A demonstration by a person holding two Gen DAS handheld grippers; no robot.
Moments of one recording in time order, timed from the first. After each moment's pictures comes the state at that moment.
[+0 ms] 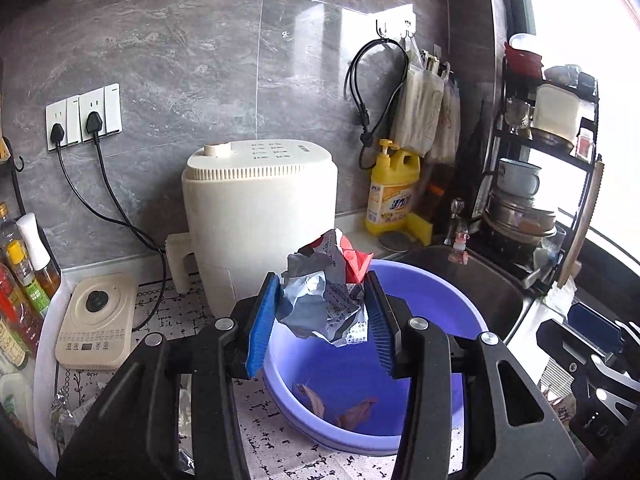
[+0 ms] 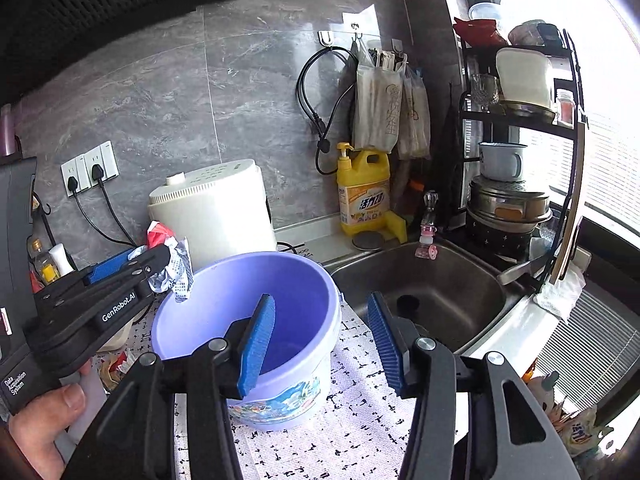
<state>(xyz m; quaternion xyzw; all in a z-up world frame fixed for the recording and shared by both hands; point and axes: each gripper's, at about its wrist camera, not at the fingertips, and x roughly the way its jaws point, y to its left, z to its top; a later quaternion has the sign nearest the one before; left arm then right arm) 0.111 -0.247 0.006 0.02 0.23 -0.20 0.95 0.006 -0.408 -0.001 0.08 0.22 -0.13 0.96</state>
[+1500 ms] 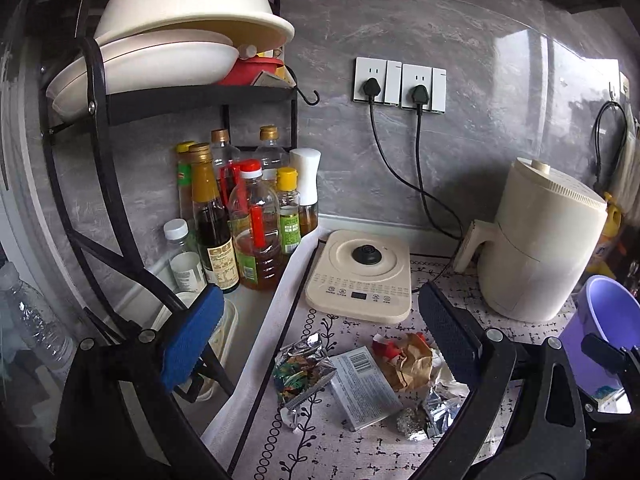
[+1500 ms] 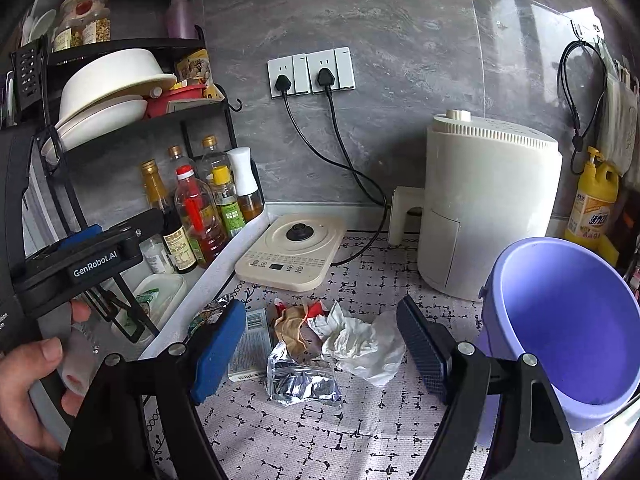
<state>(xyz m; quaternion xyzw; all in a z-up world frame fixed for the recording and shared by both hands) 0.054 0.030 -0.003 -0.06 0.24 0.17 0.96 0.073 -0.182 -0.039 -0.01 0.29 0.21 0.93</state>
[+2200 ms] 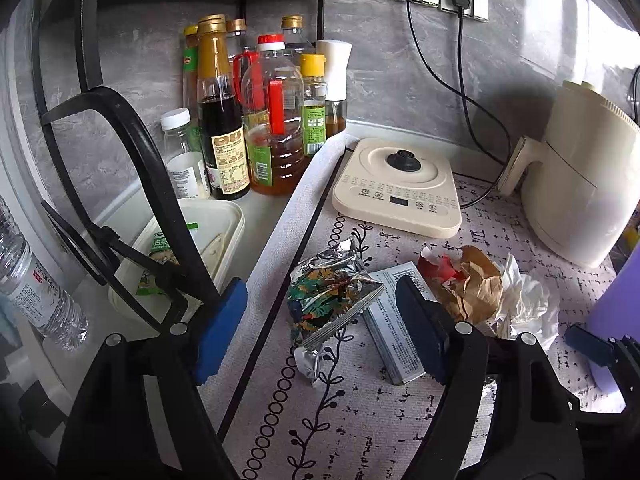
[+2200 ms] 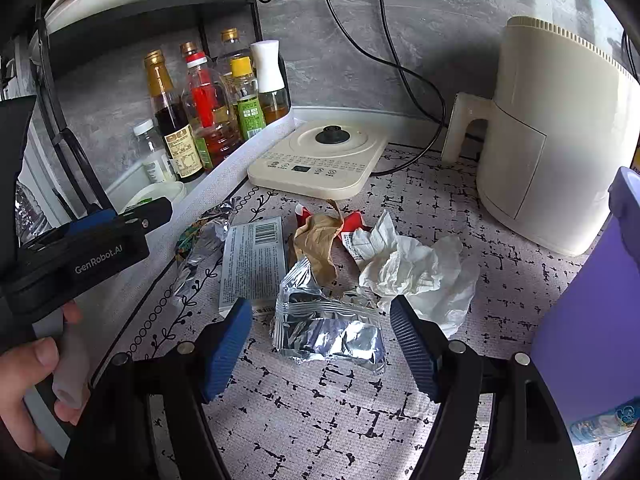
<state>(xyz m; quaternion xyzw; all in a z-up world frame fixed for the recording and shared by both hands) 0.075 0.051 -0.108 -0.08 0.34 0.19 0.92 0.107 -0.140 -0.134 -0.06 0.39 0.25 0.88</state>
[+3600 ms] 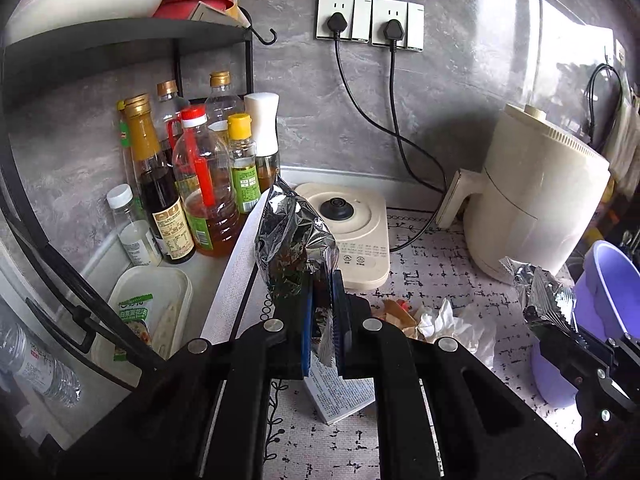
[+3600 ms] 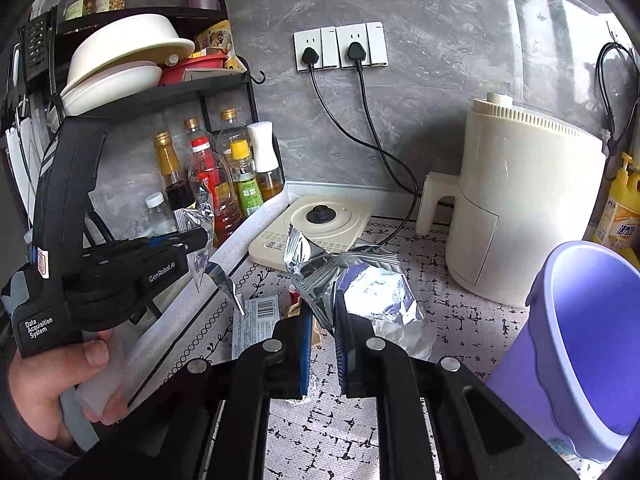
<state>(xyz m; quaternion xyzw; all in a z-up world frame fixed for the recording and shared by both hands) 0.106 0.012 -0.035 -0.05 0.31 0.11 0.94 0.093 -0.177 -0.047 -0.02 0.29 0.24 0.93</state>
